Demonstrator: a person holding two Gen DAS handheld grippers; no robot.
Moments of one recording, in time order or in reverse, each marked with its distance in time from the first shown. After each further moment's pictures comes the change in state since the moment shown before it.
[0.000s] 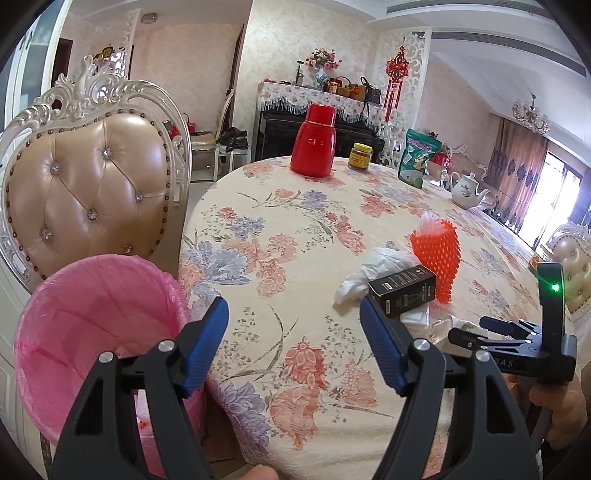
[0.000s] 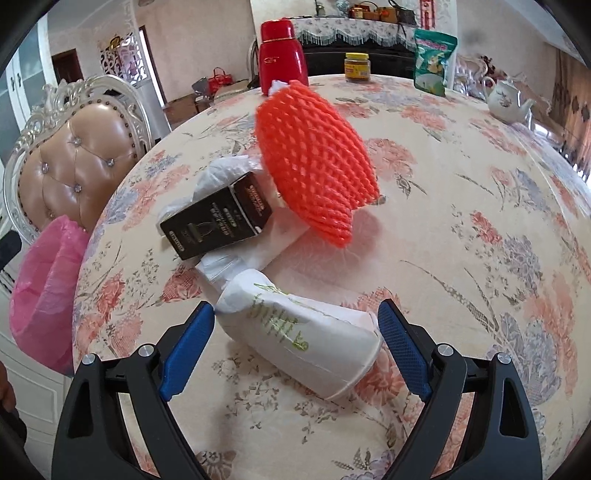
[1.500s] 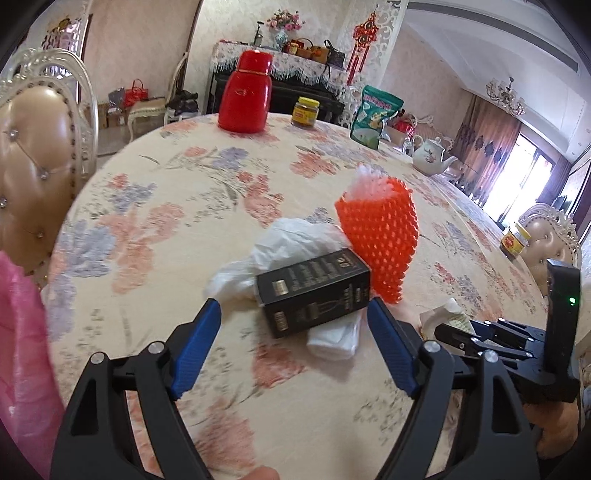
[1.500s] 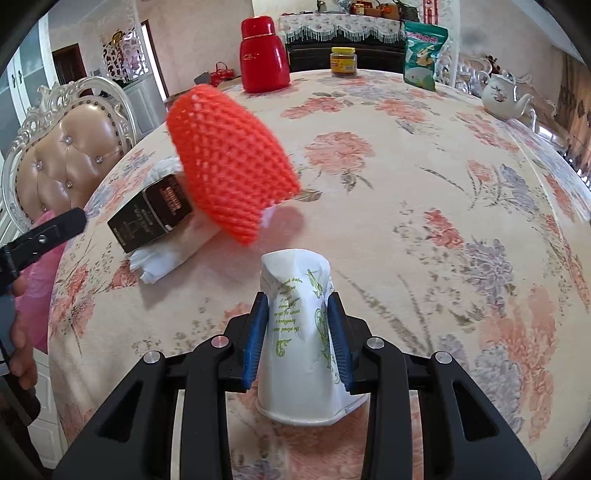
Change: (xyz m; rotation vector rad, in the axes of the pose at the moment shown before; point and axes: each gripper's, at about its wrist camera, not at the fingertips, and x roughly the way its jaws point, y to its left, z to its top) left arm 0.110 -0.101 0.004 0.013 0.160 -0.177; right arm 0.003 -0.074 0.004 -0.037 0.017 0.008
